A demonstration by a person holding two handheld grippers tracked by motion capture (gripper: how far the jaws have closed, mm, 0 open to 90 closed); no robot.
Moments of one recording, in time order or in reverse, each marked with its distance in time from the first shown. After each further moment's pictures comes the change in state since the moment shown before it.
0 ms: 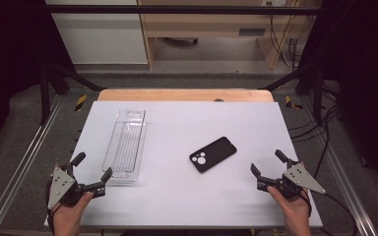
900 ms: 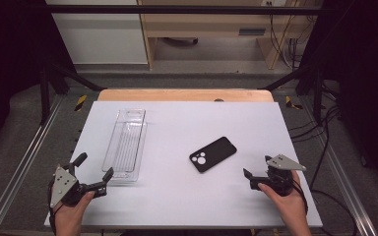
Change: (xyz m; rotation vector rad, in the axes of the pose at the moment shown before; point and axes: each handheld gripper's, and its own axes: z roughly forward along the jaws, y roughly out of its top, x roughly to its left) left arm -0.001 -0.003 0.002 0.023 0.004 -0.013; right arm 0.006 0.008 0.027 0.468 0.053 0.000
